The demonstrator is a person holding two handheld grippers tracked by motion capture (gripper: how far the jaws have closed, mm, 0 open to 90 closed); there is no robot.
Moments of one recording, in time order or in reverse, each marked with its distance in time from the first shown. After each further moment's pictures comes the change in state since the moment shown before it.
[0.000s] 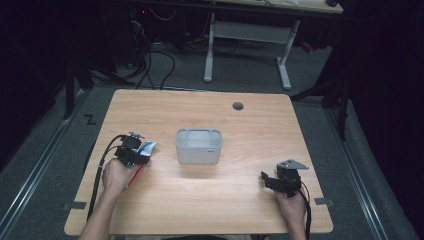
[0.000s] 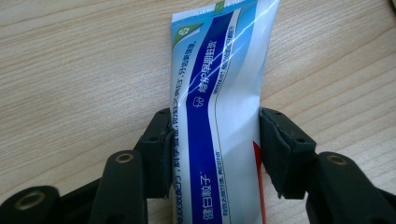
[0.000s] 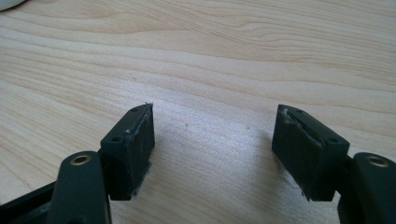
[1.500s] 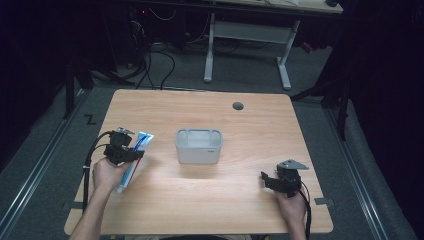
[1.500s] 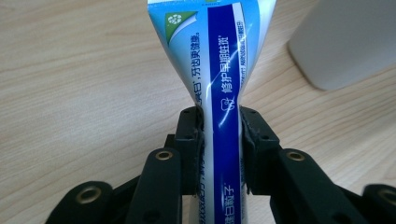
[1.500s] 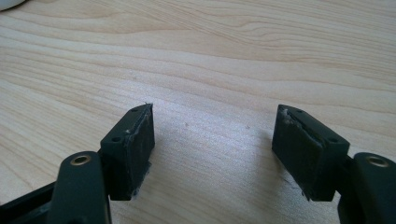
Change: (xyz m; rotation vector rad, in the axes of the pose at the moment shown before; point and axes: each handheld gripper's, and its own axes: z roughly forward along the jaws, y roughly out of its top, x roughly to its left) left arm 0.003 -0.003 -0.062 -0.155 -0.128 -0.005; right arm 0.000 0.000 0.000 0.000 0.001 0.000
